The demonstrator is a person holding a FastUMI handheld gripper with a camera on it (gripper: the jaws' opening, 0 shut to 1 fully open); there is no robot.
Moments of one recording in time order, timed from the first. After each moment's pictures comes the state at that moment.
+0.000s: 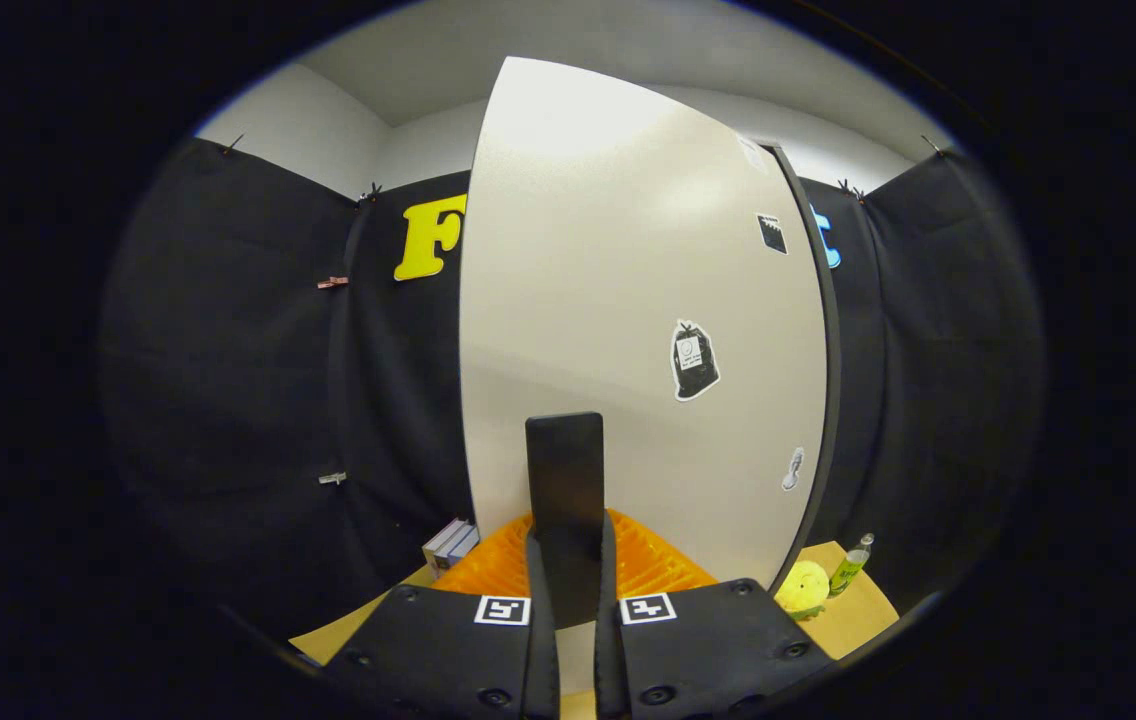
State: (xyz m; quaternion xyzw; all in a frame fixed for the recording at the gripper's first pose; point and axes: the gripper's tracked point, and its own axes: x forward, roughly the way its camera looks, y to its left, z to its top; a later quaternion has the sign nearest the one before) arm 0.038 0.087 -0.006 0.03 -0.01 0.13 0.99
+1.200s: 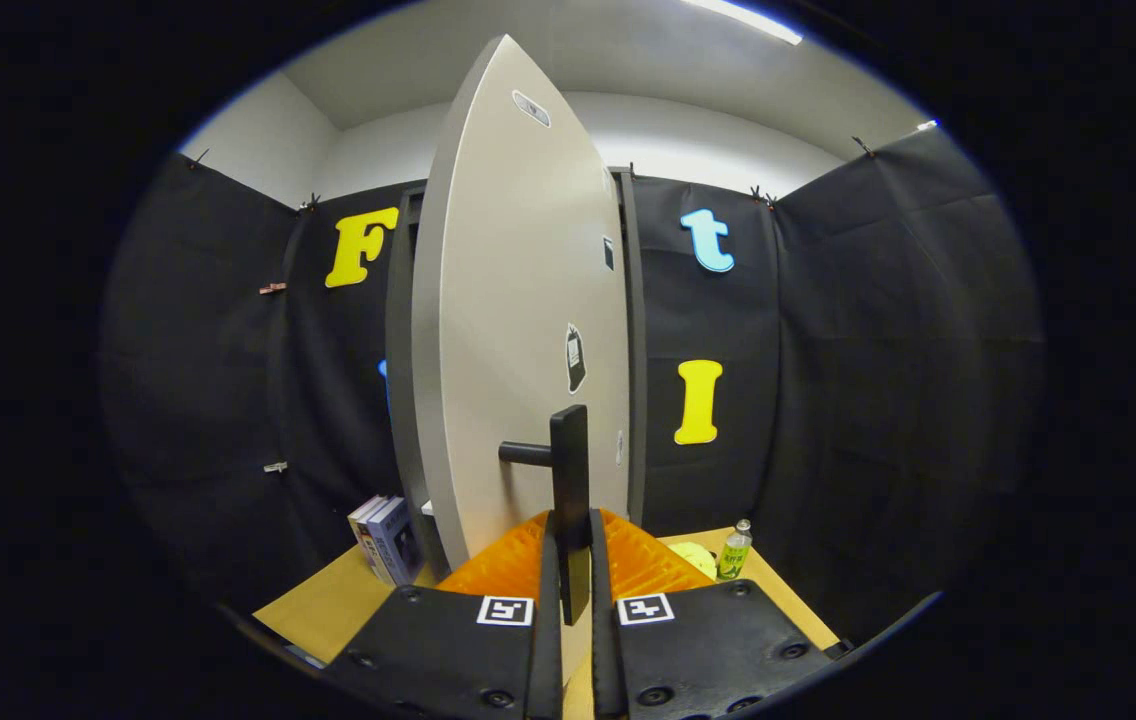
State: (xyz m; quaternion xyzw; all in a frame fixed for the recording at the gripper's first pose) arm -0.016 -0.067 -0.010 0.04 0.00 0.04 1.00
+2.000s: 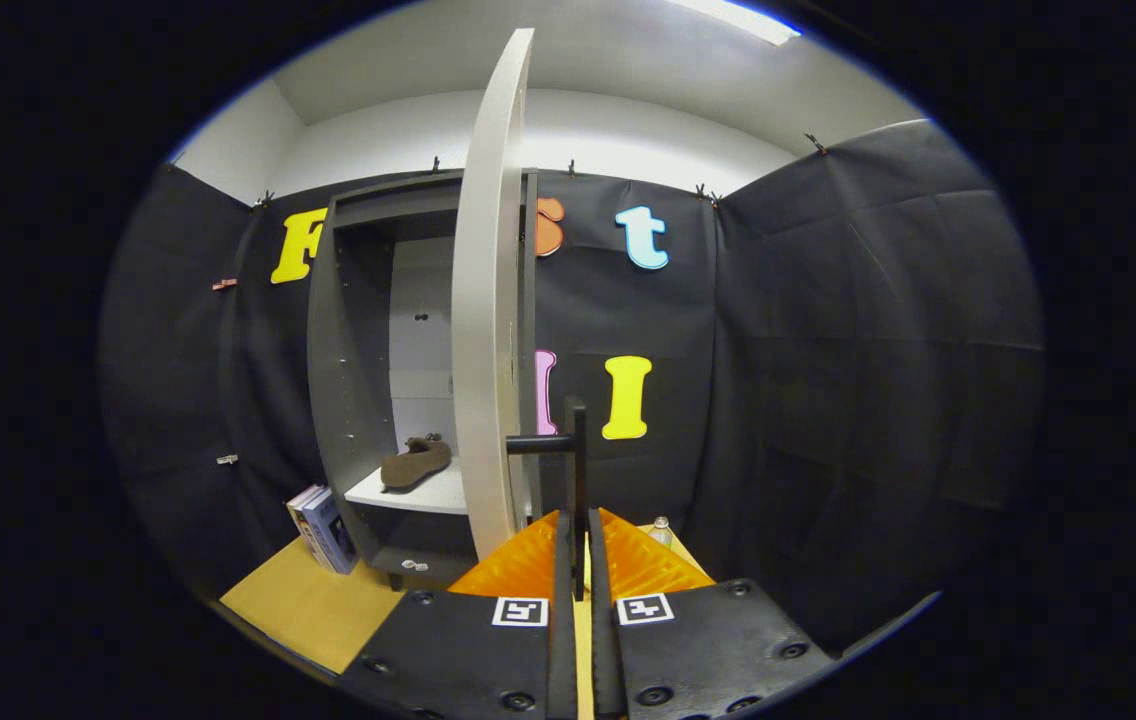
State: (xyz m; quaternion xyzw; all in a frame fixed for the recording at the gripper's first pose) arm -0.025 -0.151 -0.011 0.03 0.00 -0.03 1.00
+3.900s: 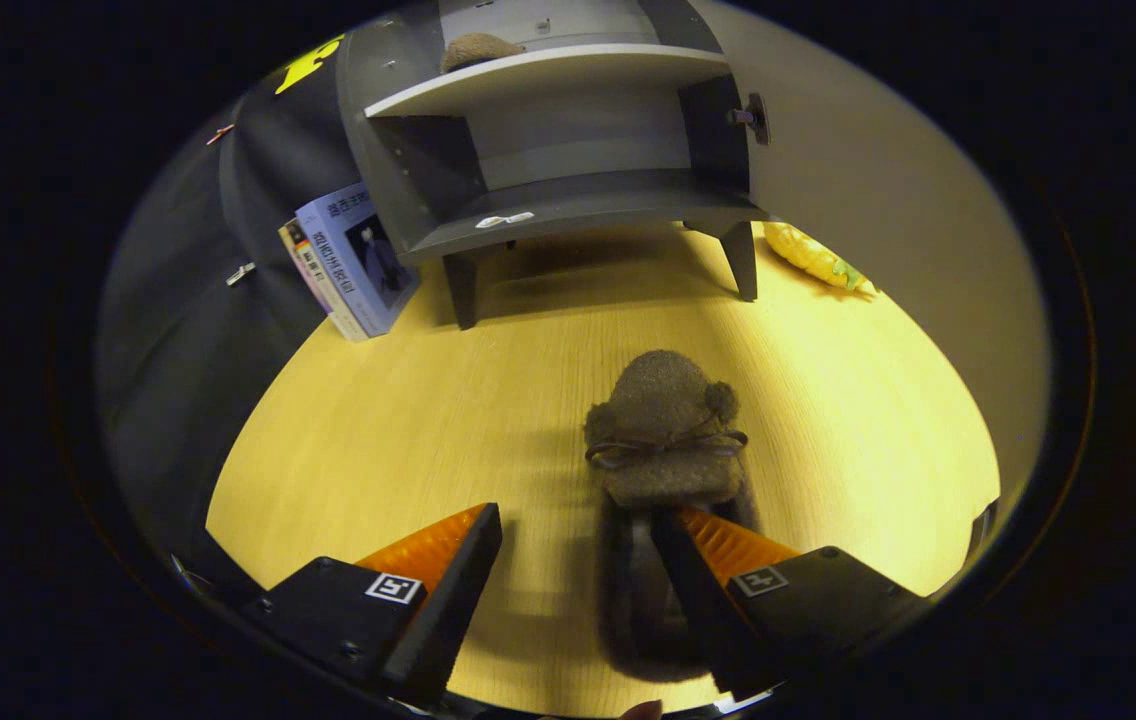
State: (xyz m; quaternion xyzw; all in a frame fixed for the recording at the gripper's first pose) arm 0.065 0.076 -0.486 0.08 0.36 0.06 0.93
